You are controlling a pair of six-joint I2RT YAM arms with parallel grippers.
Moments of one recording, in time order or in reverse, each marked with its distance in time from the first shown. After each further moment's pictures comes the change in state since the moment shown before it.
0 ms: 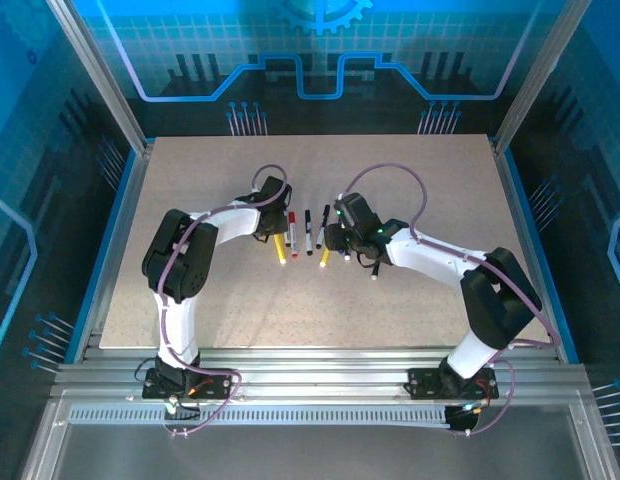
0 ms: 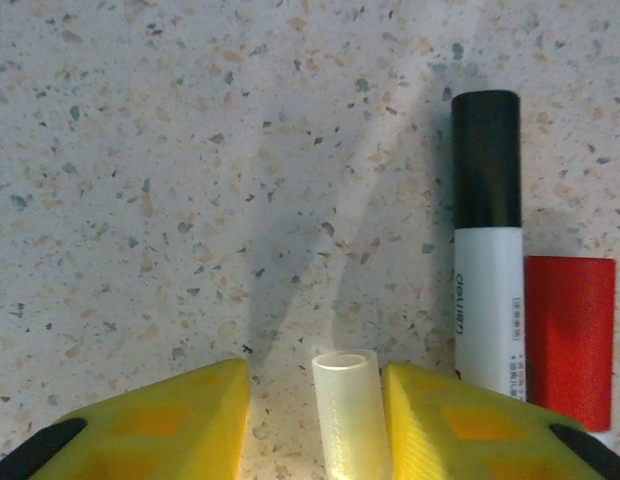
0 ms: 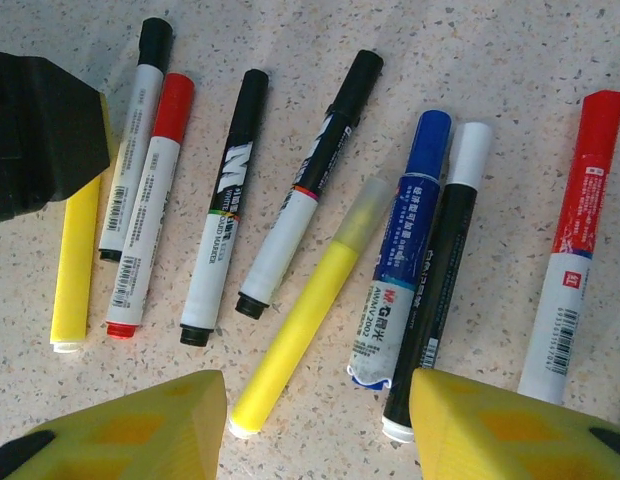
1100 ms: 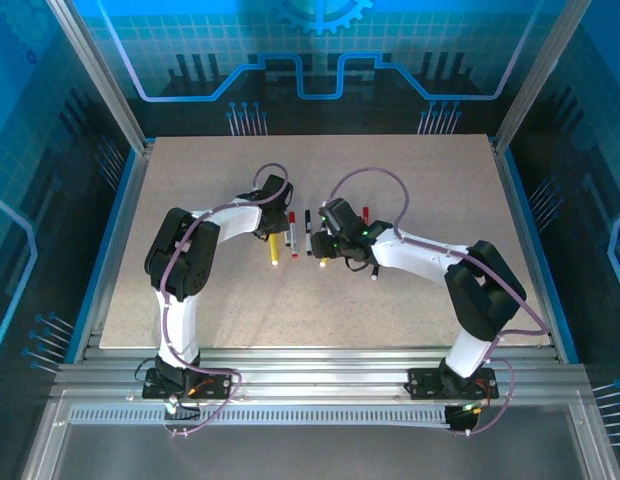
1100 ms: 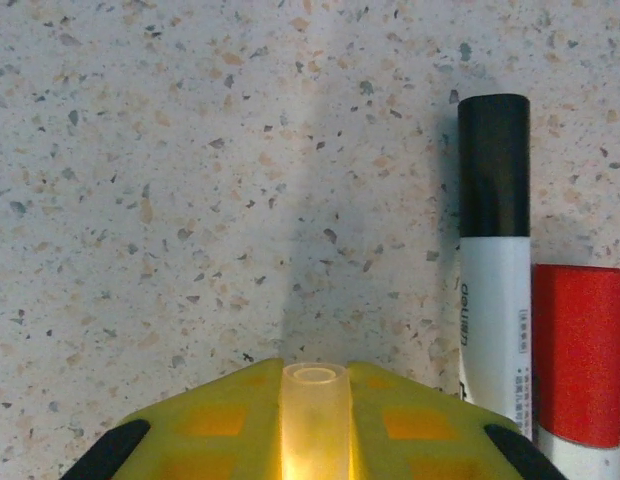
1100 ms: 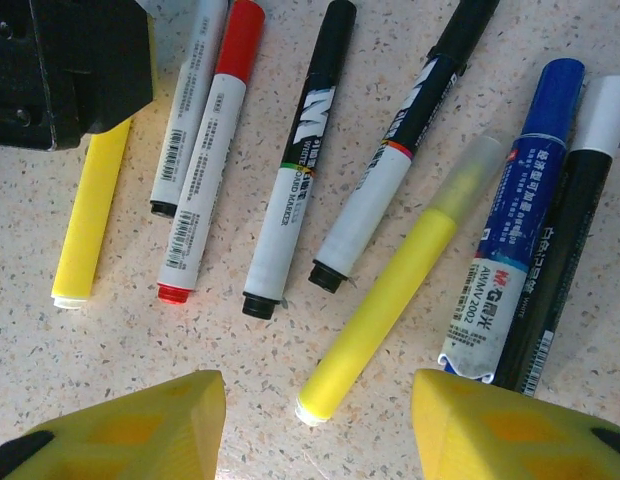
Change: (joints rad) left arm -0.001 0.021 0.040 -0.041 0.002 -0.001; right arm 0.063 0.082 0.053 -0.016 -0.039 0.003
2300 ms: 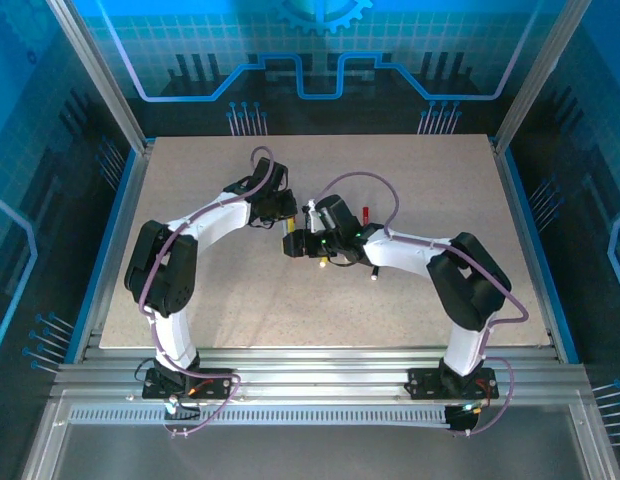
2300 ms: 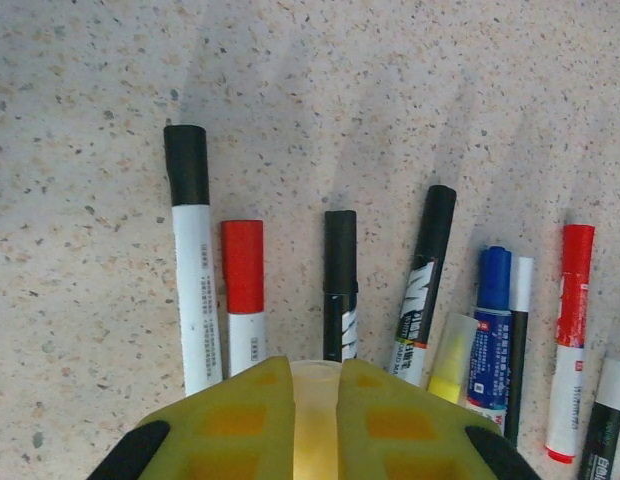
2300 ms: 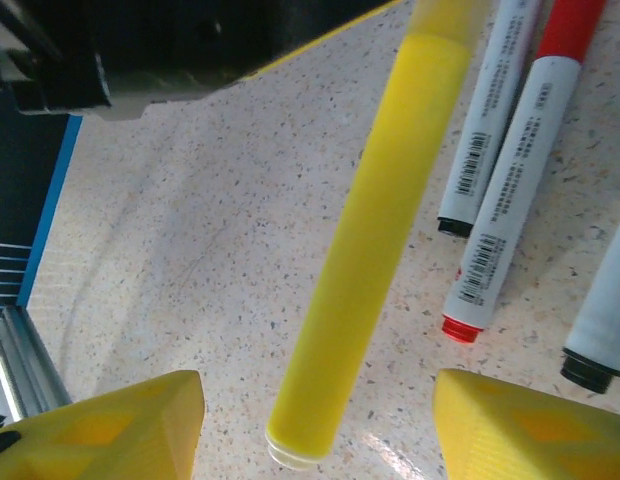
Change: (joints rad) left arm -0.001 -0.169 0.027 -0.004 0.316 -0.100; right arm -0.008 0.100 -0.005 0.306 -0.443 0.164
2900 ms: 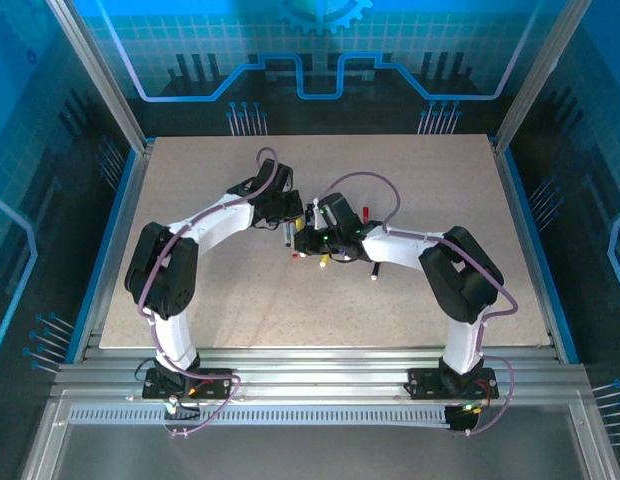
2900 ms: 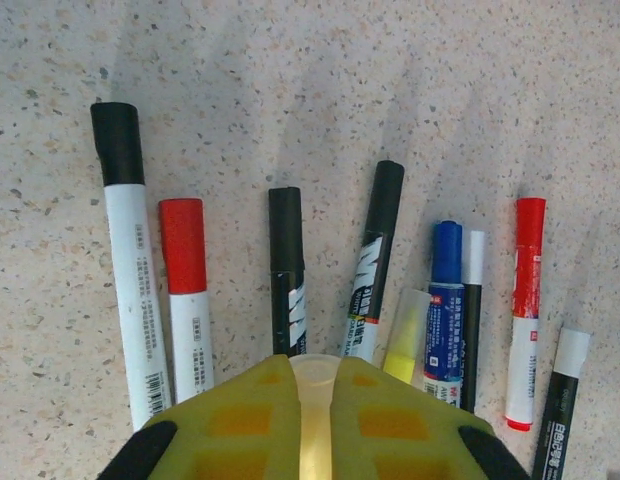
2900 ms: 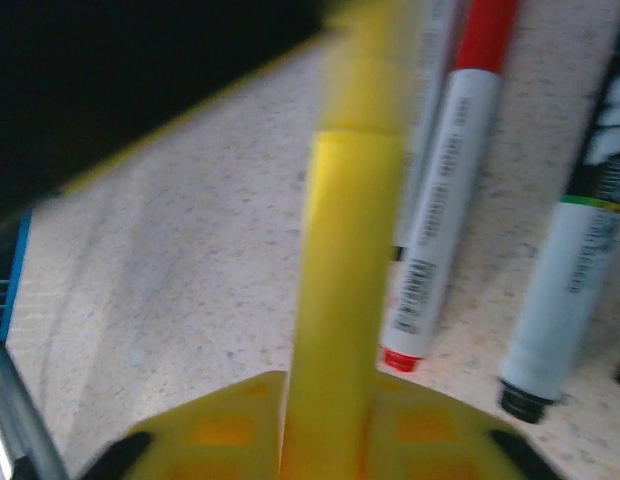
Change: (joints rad) left arm -0.032 -0.013 -0.001 0.013 0.029 -0.006; right arm -0.044 0.058 0.020 -0.001 0.014 0.035
